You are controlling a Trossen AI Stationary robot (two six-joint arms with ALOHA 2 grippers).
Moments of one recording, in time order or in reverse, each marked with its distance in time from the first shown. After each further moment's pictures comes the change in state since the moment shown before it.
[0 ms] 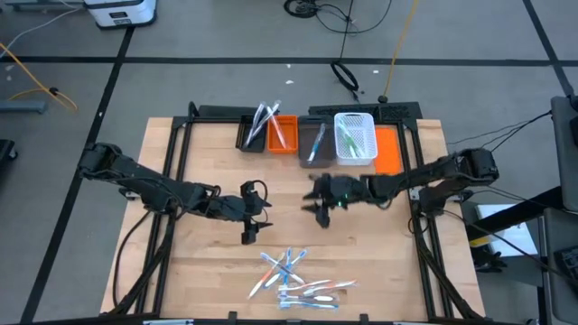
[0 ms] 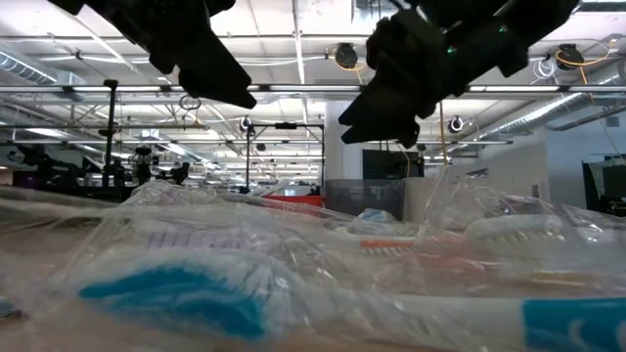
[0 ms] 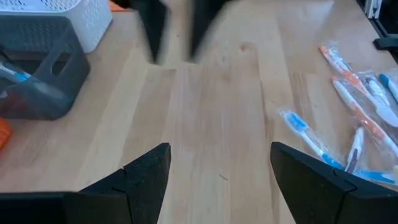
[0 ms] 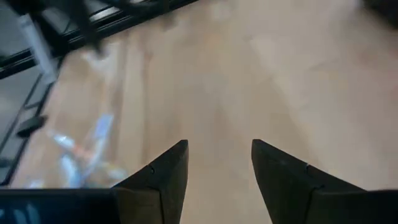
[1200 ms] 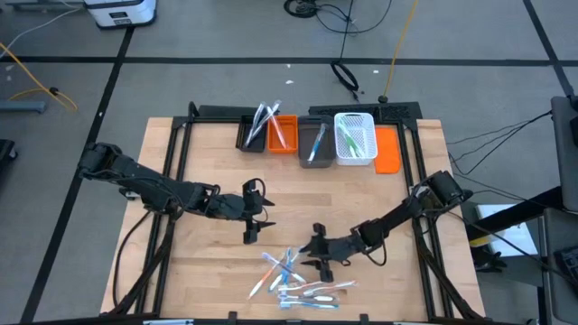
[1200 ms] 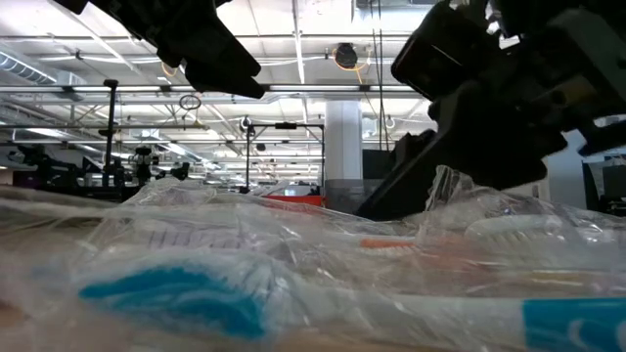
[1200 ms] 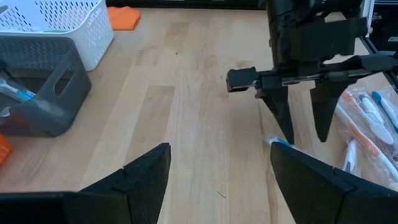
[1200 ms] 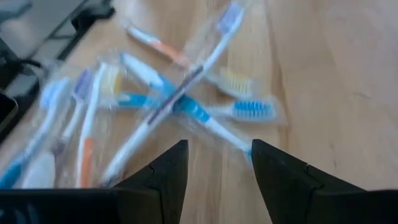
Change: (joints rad) left arm 0.003 0.000 0.000 0.061 -0.002 0.023; right arm 0.410 0.392 0.029 0.336 0.198 -0.067
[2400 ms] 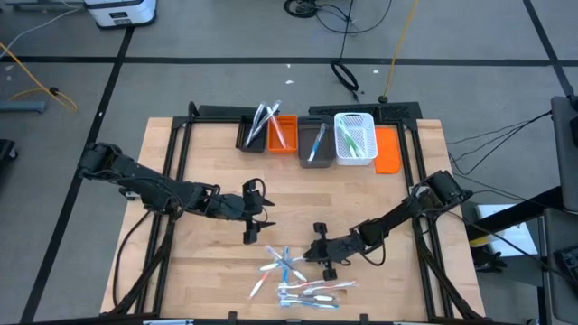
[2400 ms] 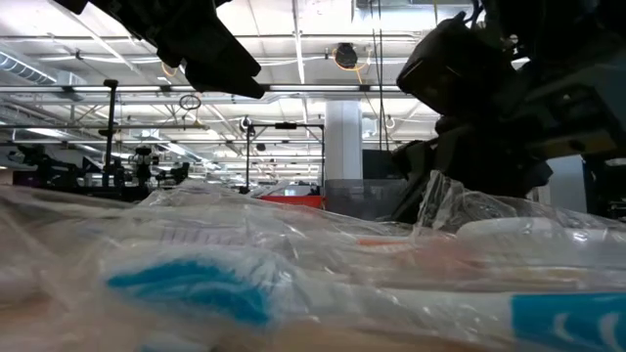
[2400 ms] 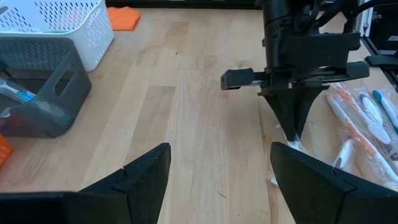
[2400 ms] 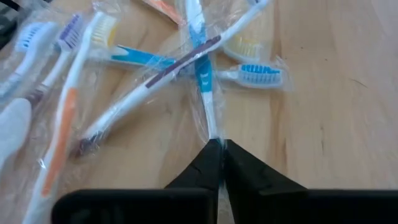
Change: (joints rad) left arm 0.000 0.000 0.000 0.000 0.000 0.004; right arm -0.005 -0.002 -0.001 -0.089 -0.005 -0.121
